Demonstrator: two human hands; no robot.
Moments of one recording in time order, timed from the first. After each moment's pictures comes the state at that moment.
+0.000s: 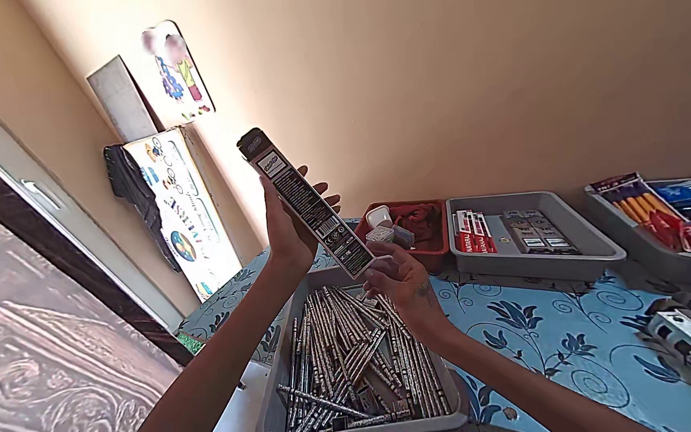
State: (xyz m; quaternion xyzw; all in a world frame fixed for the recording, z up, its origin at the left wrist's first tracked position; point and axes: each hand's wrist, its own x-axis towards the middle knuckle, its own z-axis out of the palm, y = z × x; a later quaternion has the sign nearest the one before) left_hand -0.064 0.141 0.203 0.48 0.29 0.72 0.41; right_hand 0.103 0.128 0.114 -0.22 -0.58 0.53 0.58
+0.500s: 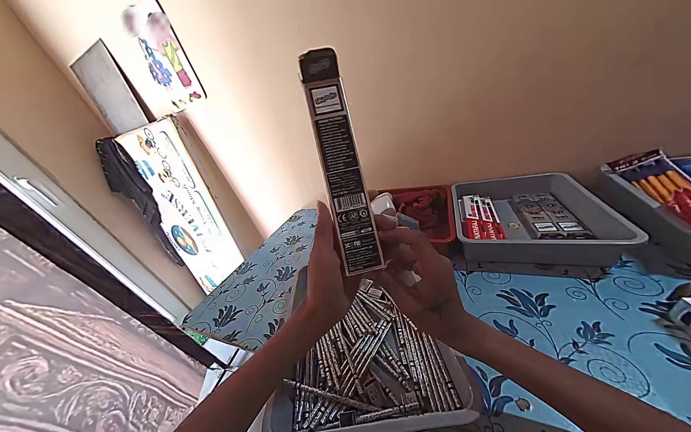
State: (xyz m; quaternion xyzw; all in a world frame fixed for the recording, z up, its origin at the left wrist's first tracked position) left_hand -0.024 0.104 0.164 0.54 0.25 0.63 0.50; right_hand 0.111 0.138 0.104 -0.11 -0.75 0.17 0.63
